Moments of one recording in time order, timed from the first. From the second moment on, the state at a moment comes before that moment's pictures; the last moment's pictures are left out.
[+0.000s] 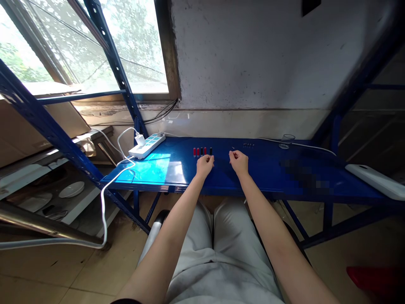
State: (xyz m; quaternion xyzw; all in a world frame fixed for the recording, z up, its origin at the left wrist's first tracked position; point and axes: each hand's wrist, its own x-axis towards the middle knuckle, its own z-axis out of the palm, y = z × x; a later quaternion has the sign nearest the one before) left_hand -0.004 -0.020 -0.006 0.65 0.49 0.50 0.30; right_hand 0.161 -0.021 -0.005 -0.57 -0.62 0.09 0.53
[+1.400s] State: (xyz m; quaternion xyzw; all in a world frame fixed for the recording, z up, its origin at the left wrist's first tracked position) left_hand -0.011 -0.016 -0.007 0.50 0.50 0.65 0.29; right_hand 0.094 0.040 -0.001 -0.69 -0.68 0.07 0.24
